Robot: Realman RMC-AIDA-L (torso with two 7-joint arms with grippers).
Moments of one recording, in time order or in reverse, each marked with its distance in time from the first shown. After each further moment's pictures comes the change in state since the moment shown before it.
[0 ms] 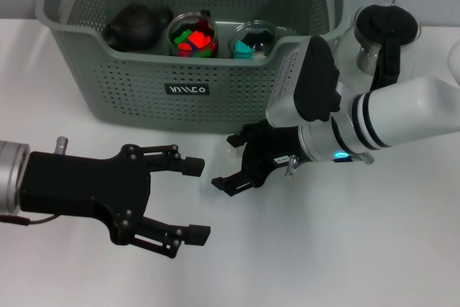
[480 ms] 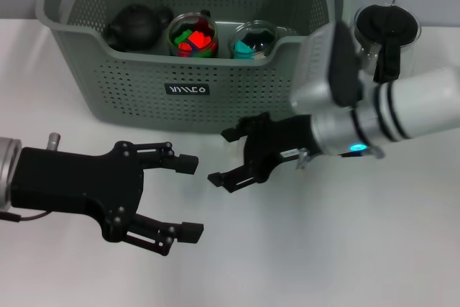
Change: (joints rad) left arm -0.002 0.008 -0.008 0.032 0.002 0.020 -0.028; right arm -0.066 -0.035 0.077 -0.104 0.024 -0.167 -0.038
